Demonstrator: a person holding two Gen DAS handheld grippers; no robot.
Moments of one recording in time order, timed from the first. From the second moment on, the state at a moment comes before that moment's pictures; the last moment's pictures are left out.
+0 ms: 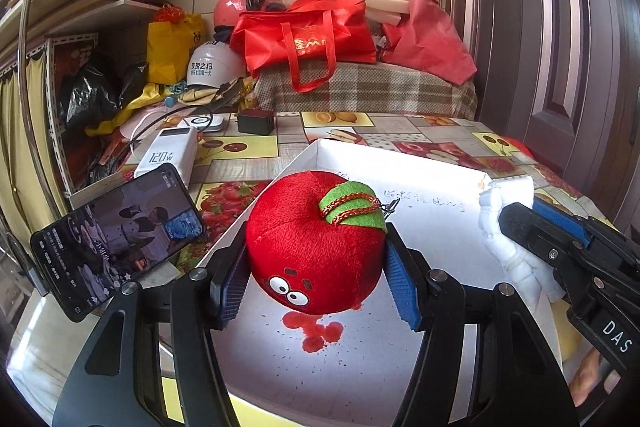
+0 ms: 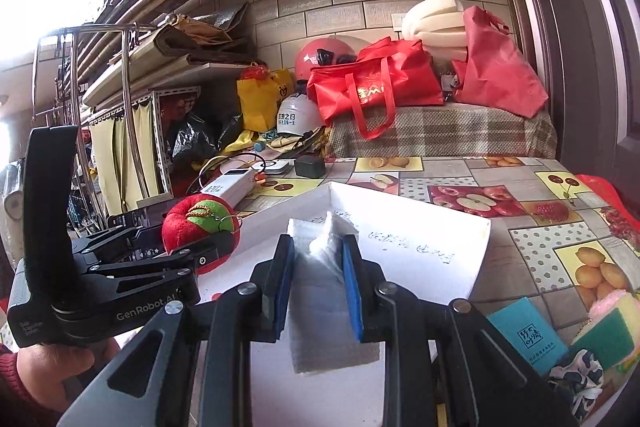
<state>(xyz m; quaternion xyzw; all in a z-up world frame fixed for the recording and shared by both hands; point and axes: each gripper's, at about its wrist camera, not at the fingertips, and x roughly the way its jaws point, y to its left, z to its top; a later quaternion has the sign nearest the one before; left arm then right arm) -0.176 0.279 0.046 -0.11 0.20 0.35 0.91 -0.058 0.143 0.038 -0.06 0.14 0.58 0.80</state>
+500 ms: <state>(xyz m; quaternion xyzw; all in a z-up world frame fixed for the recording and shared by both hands) -0.171 0.284 0.043 -0.12 0.22 0.37 0.89 -0.068 0.148 0.041 -0.08 0.11 0.55 0.83</state>
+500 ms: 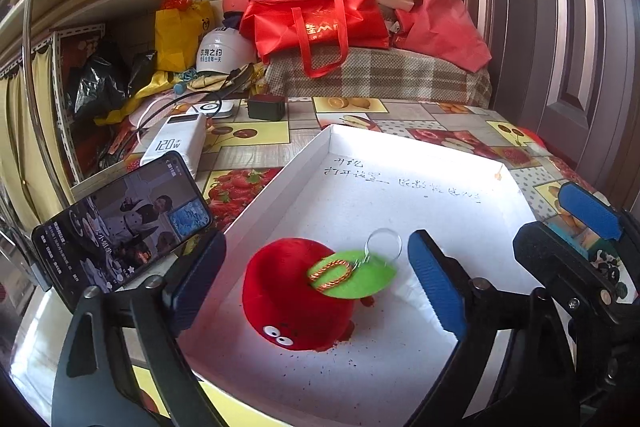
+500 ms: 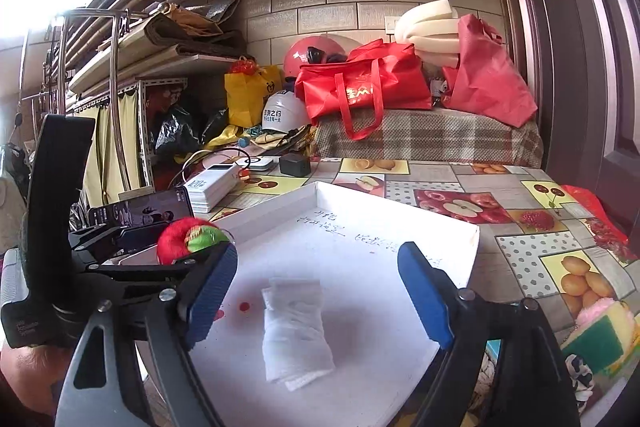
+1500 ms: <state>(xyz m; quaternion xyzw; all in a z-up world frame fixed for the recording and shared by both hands) -0.211 0.248 0.055 -0.09 0.12 0.43 0.89 -0.072 0.107 0.042 -0.04 0.12 0.54 0.83</state>
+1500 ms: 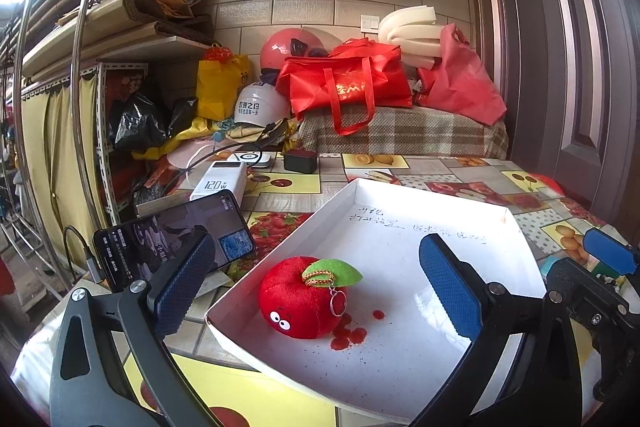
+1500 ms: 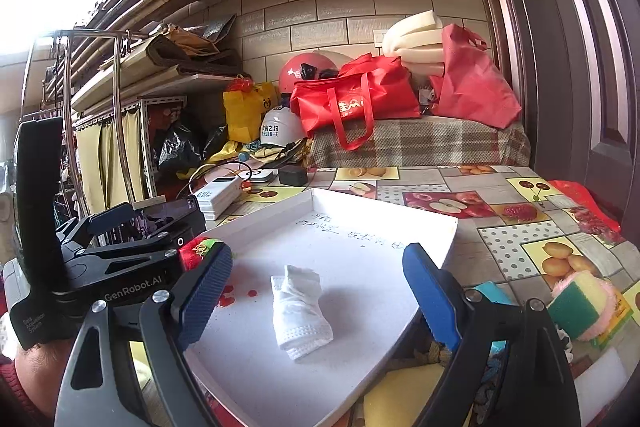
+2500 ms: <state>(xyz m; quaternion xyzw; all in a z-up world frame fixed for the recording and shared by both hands) -0.098 0.050 0.011 0.10 0.39 -0.01 0.92 0.037 -0.028 0.006 -0.20 0.30 0.48 0.80</state>
